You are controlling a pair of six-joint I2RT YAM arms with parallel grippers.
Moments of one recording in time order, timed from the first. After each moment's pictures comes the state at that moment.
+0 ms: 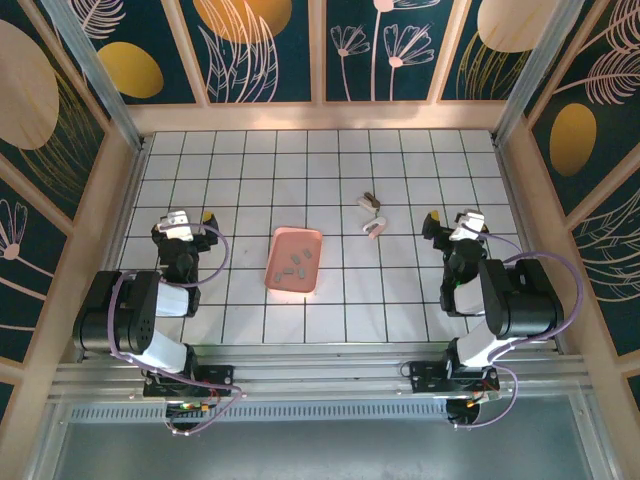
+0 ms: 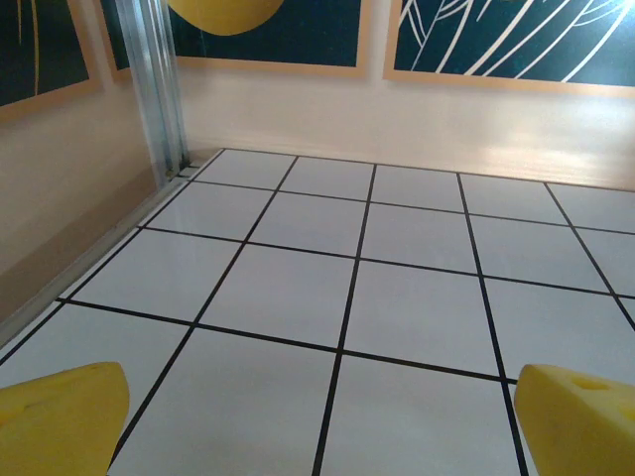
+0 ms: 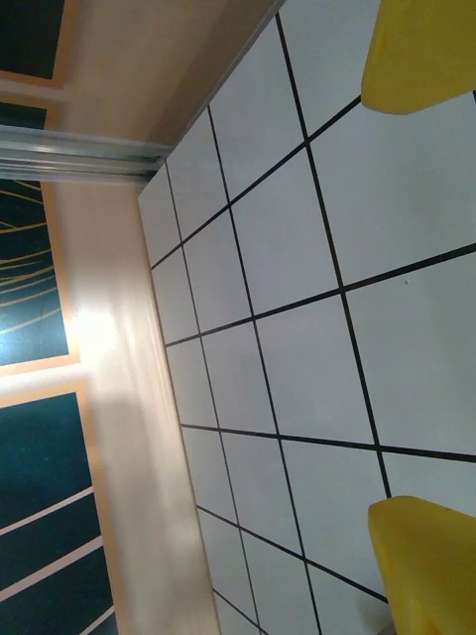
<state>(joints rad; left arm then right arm) -0.02 1.52 0.23 1.17 -0.18 -0.08 0.02 1.57 0.19 1.27 0.17 0.13</state>
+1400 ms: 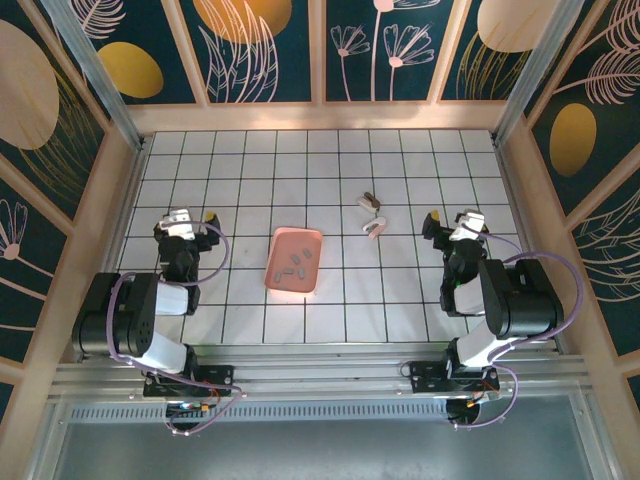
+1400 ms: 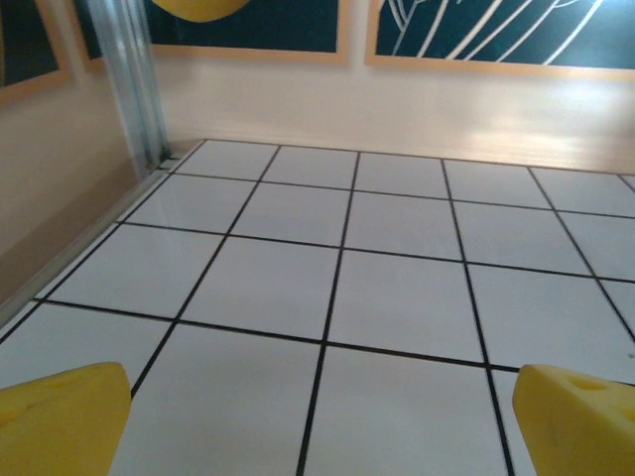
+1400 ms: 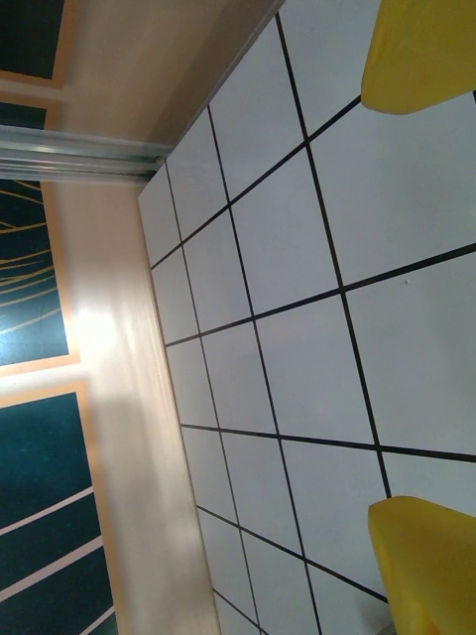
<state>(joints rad) -0.02 1.50 0.26 1.09 -0.14 -0.07 0.02 1.57 0.19 1.27 0.17 0.13</state>
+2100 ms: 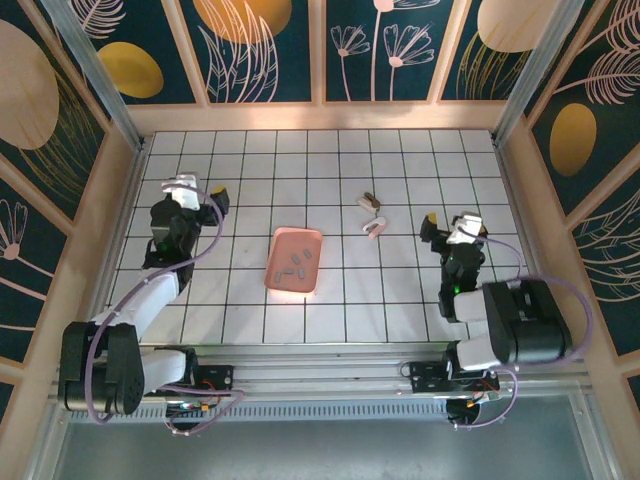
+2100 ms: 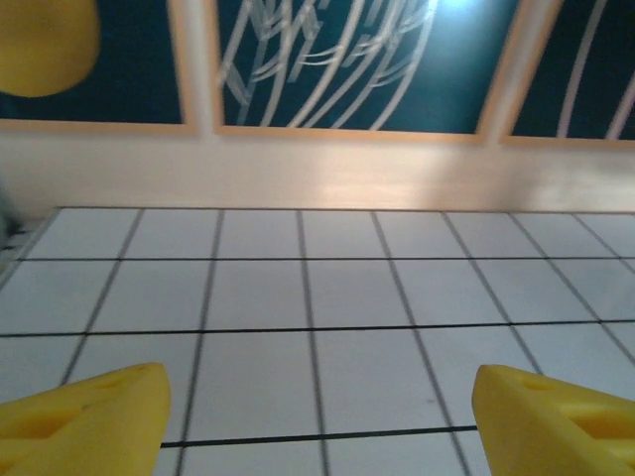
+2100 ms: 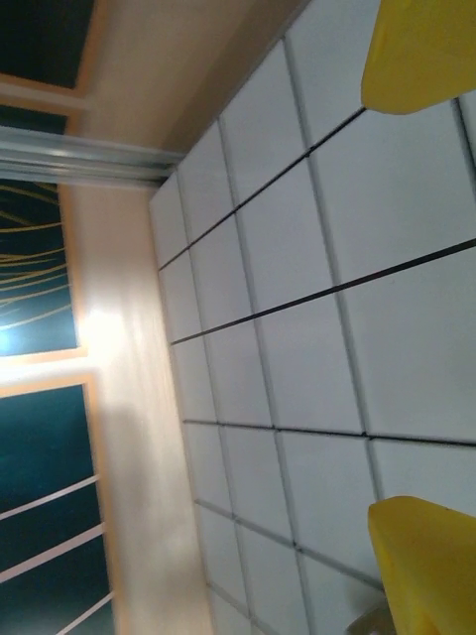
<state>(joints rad) -0.09 1.21 0.58 0.45 0.07 -0.10 0.09 1.36 0.18 1.11 0.24 0.09</state>
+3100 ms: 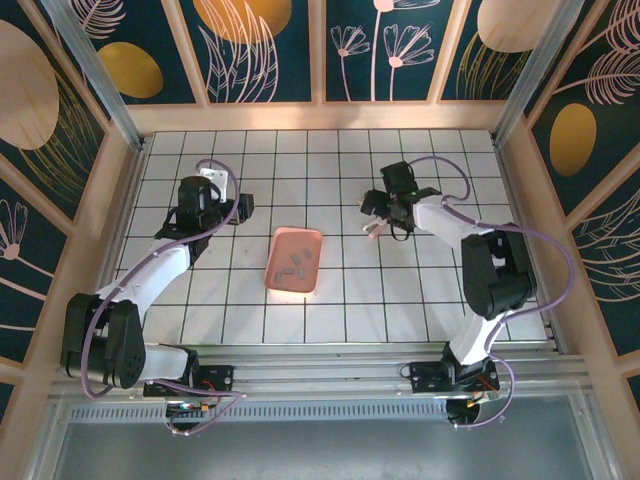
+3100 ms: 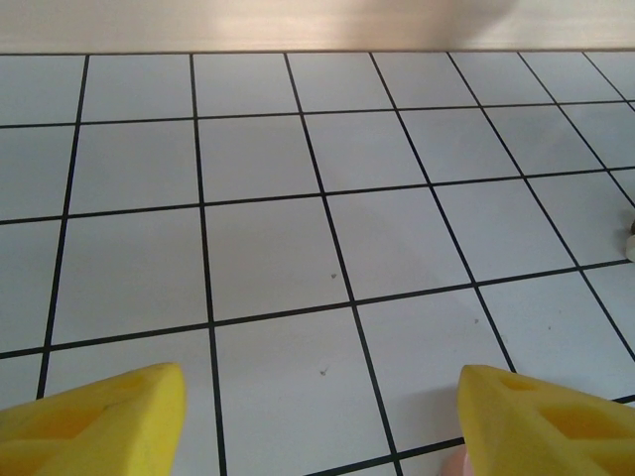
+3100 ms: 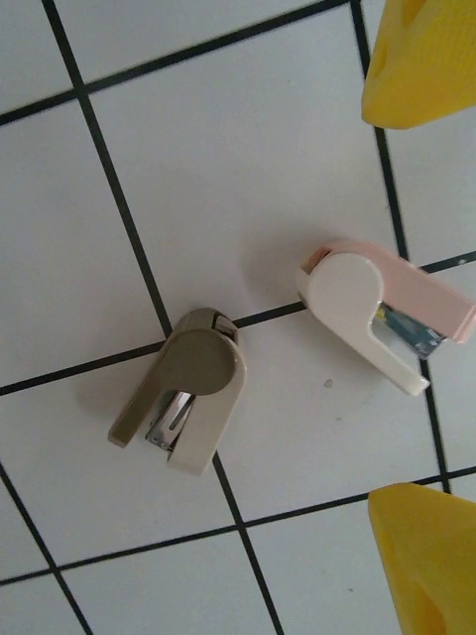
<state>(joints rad) -0.21 1.36 0.82 0.01 0.09 -0.14 0.38 1.76 1.18 -0.43 0.08 0.66</state>
